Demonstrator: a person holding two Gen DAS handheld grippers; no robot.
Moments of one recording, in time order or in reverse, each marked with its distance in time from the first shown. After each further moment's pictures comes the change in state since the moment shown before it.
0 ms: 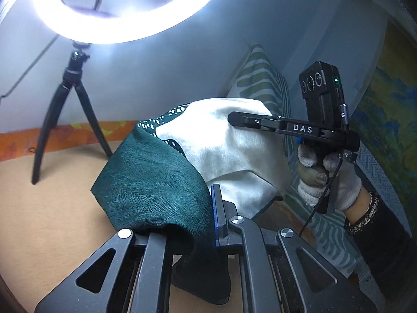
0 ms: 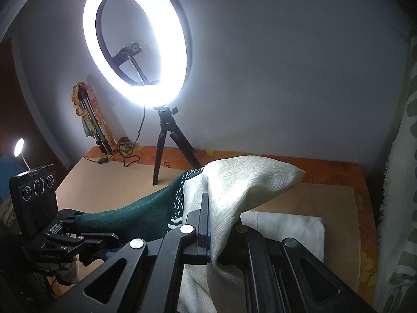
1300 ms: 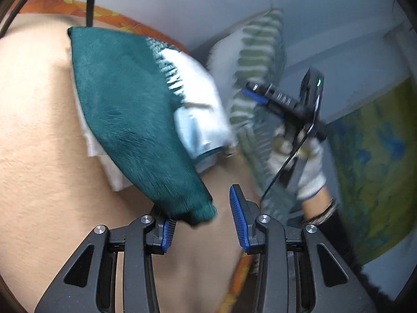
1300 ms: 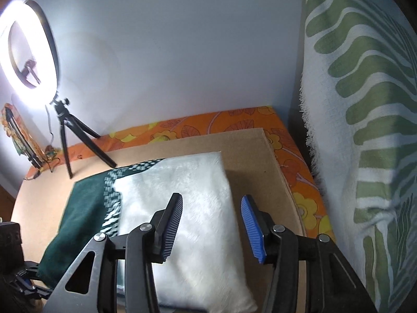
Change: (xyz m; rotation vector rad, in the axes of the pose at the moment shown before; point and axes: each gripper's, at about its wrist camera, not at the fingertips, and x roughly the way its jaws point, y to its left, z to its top) left arm 0.024 -0.001 -0.066 -0.355 0.264 -0.256; right arm -0.032 -0.084 -0.065 0.250 0.037 -0.330
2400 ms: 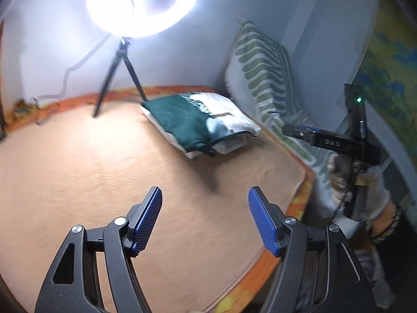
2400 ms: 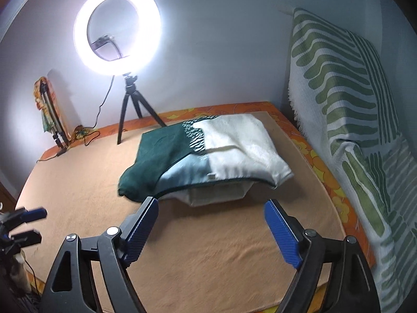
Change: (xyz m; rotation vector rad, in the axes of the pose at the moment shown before) left arm -0.131 -0.071 -0.102 0.427 -0.196 0.488; right arm -0.145 0.149 -0.155 0.005 -0.108 -0.123
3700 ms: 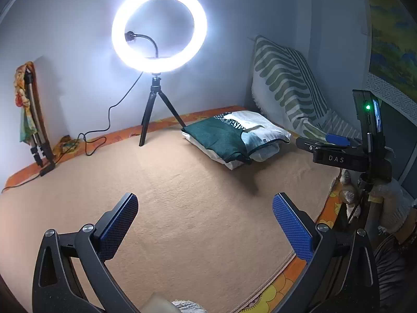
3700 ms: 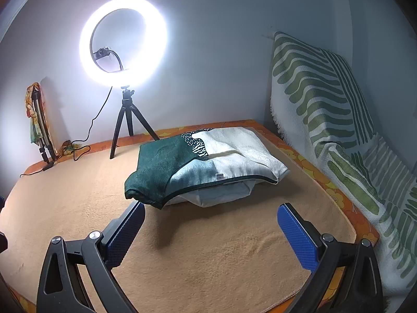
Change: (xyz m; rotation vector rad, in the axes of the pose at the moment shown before) left arm -0.042 -0.003 -0.020 0.129 -0.134 0.221; right arm -0.006 0.048 -0.038 0.044 -0.166 -0.137
